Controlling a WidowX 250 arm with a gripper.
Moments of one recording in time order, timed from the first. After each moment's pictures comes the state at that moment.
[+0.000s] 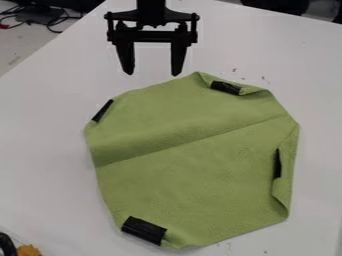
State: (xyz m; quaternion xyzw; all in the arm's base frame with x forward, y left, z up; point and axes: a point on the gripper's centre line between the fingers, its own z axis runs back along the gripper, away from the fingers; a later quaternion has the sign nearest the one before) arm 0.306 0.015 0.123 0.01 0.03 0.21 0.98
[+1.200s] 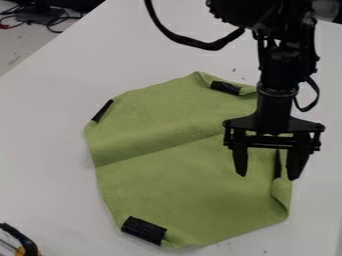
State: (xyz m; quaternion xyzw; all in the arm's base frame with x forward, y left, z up) arm 0.281 -0.158 0.039 -0.05 0.05 0.13 0.99
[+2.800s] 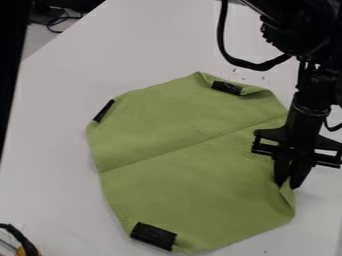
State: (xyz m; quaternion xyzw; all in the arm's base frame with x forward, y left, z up) arm 0.305 -0.185 0.003 -0.01 0.06 0.09 0.99
